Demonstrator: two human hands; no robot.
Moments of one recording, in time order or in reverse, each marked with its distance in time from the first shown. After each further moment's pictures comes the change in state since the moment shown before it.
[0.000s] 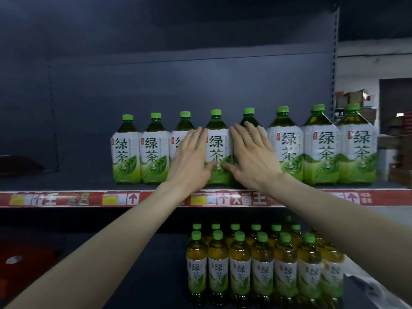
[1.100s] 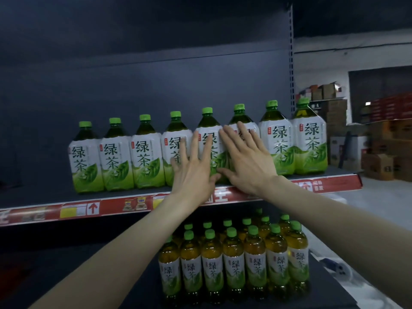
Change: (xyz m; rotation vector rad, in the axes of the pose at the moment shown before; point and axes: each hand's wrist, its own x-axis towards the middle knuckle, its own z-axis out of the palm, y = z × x) left_hand -0.004 0.101 0.037 0.070 -0.137 -0.016; right_hand -0.047 0.072 -0.005 -0.054 -0.031 0.033
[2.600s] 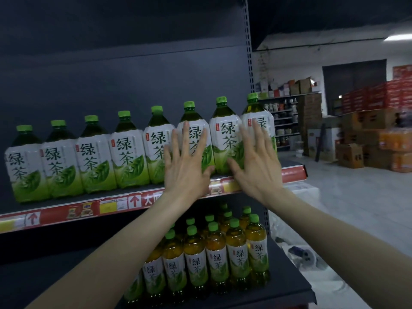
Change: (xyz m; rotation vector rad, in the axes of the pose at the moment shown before) left_hand 0.020 0.097 0.035 0.019 0.084 0.051; right_hand -0.078 0.102 0.006 0.211 0.117 0.347
